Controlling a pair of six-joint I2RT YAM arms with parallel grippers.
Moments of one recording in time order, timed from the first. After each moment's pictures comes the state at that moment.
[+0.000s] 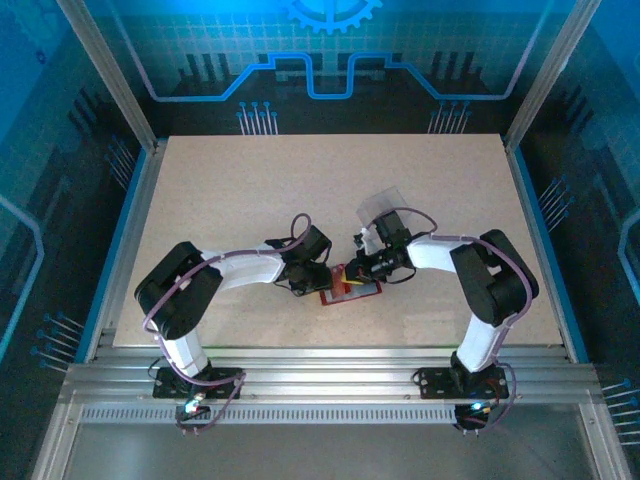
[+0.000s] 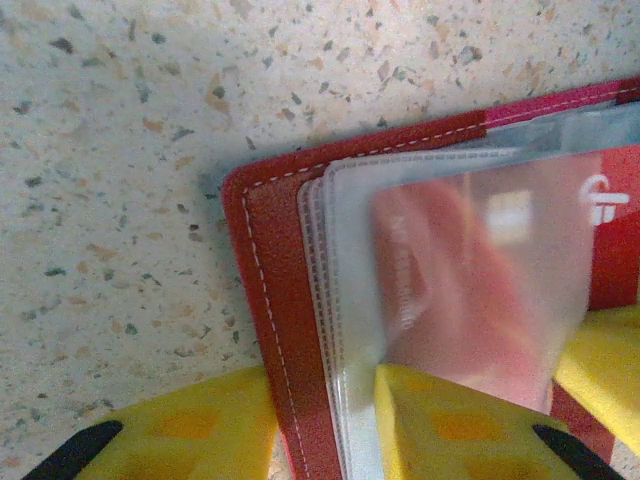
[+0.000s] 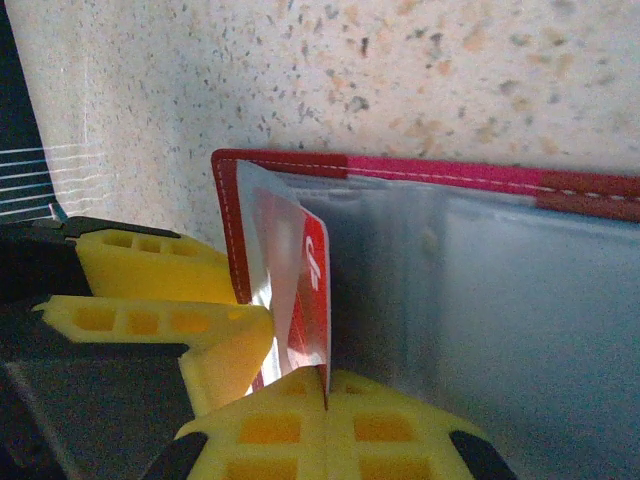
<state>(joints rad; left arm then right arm) -0.72 1.76 0.97 -0.40 0.16 -0.92 0.46 1.78 0.85 -0.21 -0.74 0.53</state>
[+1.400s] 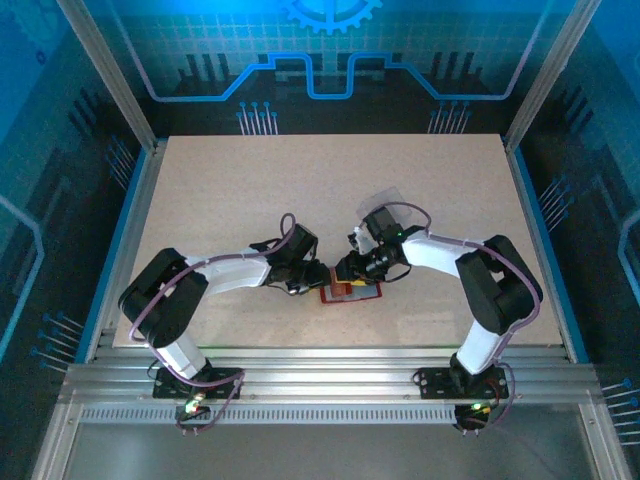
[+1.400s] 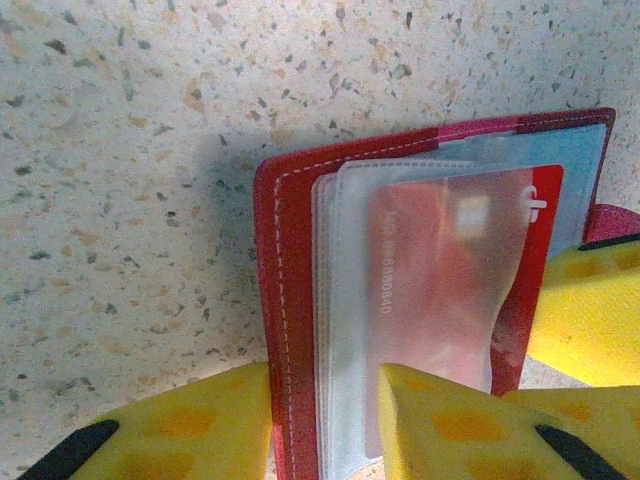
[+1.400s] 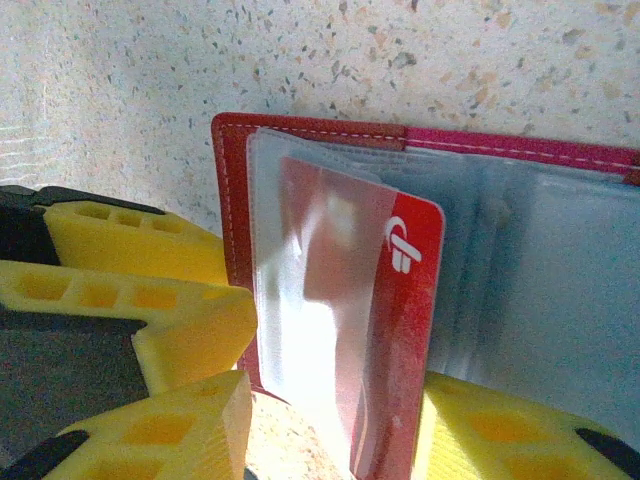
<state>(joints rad) -0.66 1.67 0.87 -0.26 0.29 -0.96 0.52 1.72 0.94 -0.41 -0.62 0.52</state>
